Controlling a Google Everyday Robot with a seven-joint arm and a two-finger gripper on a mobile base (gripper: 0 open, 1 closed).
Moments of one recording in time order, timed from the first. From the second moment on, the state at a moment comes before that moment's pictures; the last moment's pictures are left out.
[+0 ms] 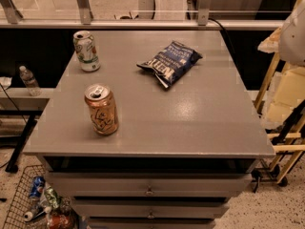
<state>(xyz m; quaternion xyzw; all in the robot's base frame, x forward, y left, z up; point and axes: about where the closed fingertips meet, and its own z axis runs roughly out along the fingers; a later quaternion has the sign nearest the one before) 0.438 -0.216 0.977 -0.60 0.78 -0.04 0.16</state>
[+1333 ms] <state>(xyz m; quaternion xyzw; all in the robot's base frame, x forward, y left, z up) 0.456 -0.115 0.976 -0.66 0.66 0.12 0.34</state>
